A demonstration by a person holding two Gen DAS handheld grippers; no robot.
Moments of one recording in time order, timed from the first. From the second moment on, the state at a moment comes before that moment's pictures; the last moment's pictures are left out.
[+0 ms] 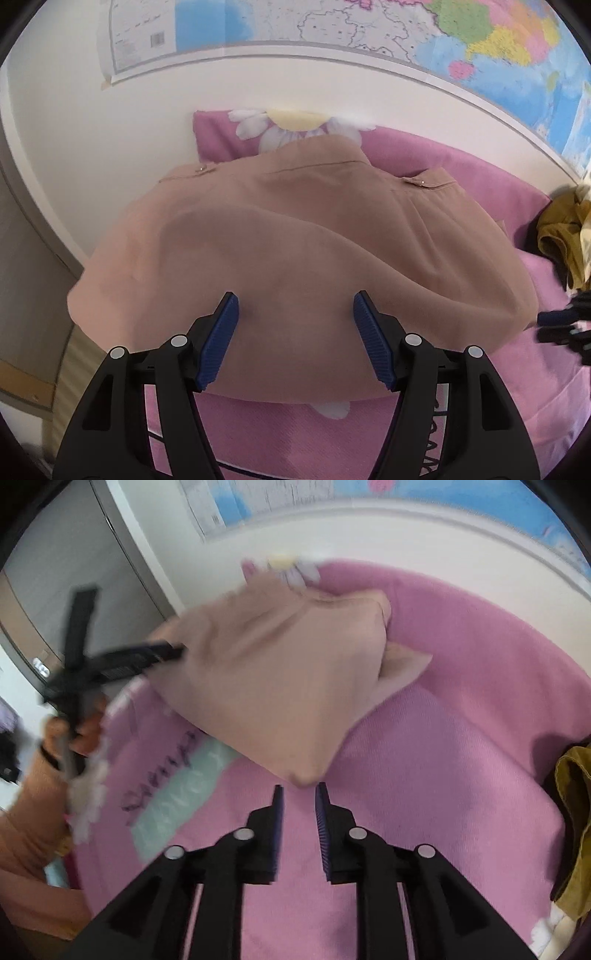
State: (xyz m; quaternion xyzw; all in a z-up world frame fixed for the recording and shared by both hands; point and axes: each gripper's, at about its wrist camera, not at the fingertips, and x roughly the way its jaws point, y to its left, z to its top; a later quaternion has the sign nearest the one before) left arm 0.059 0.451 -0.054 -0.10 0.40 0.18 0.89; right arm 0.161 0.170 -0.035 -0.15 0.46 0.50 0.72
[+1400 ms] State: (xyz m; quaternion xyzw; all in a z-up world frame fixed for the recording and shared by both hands) left arm -0.011 0.340 0.000 -0.05 0.30 0.31 0.90; right arm 0.079 0.197 -0.019 -0.13 0.32 0.47 0.81
